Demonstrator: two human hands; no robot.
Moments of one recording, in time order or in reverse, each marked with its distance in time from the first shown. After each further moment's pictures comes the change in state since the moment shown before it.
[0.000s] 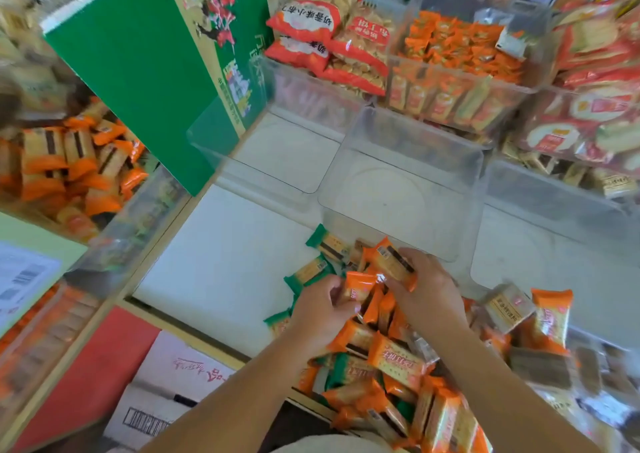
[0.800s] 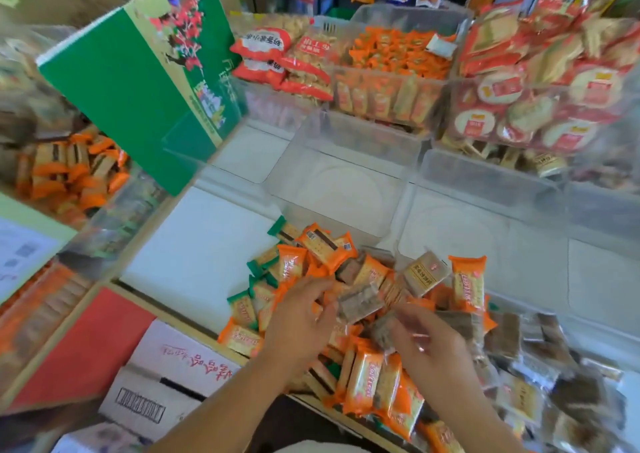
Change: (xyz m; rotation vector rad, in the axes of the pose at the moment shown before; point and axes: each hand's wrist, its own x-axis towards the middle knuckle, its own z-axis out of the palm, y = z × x) left_hand -0.099 0.071 0.079 0.094 0.240 0.288; right_hand -0.131 0.123 -0.077 0.520 -0.056 0.006
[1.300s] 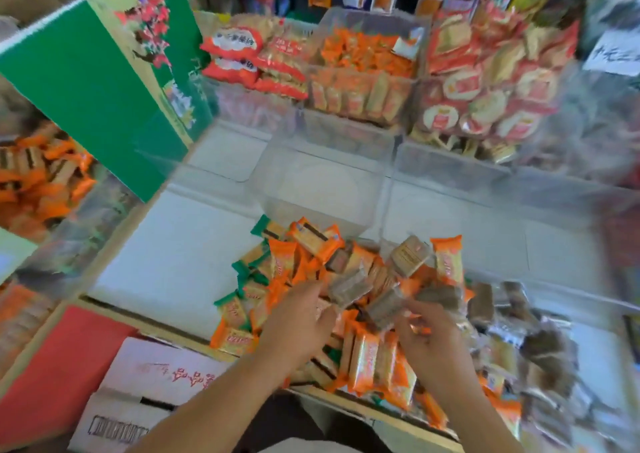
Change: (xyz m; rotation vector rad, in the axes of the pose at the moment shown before) left_hand -0.012 0.007 -0.028 0.120 -0.250 0.018; right_hand -0.027 0.009 0.019 -0.173 0.196 0.134
